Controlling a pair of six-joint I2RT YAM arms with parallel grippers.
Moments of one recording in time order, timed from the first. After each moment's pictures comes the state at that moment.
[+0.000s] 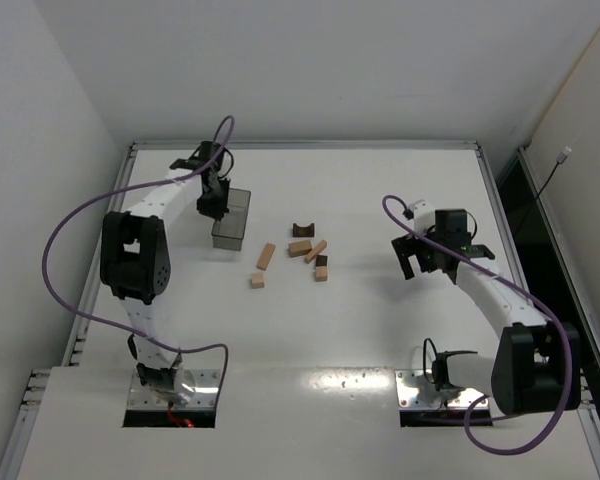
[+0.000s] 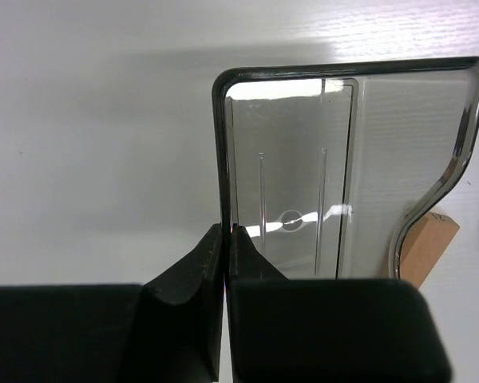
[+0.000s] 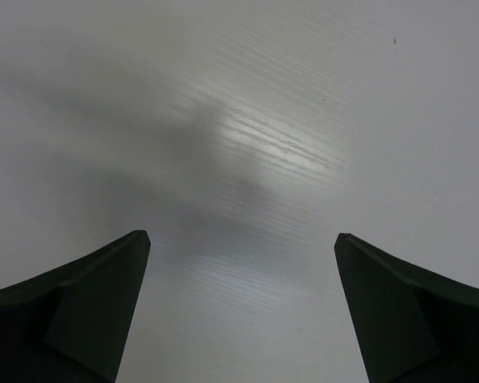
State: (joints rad) left arm -0.18 1.92 1.55 -0.74 -0.11 -0.09; right arm 0.04 1.22 0.66 -0.33 -0.09 -0.35
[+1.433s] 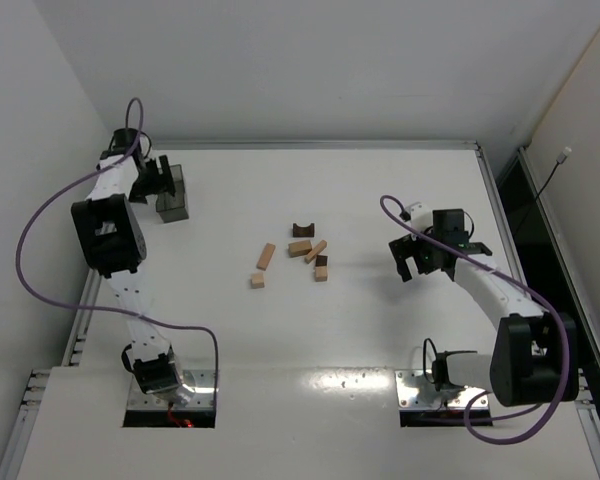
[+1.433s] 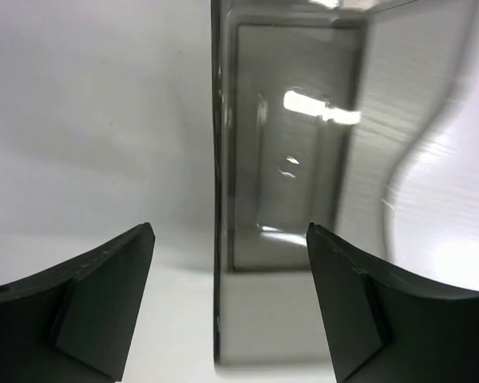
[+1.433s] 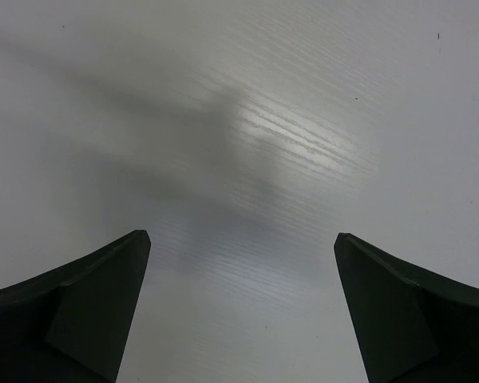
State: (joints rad) left arm 0.27 2.29 1.93 -0.70 0.04 -0.06; right arm 0.04 1.27 0.67 -0.34 -0.14 -0.35
